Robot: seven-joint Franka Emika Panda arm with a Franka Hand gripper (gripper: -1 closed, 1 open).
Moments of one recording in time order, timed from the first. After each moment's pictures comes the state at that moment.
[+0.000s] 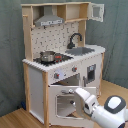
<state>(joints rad) -0.59 -1.40 1.71 -1.84 -0.57 2.38 0.90</state>
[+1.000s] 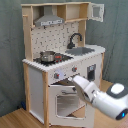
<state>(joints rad) -0.57 -1.33 1.61 -1.82 -0.55 2.36 0.53</state>
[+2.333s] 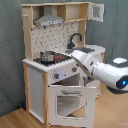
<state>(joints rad) -0.54 -1.16 1.45 -1.82 -0.55 2.31 0.11</state>
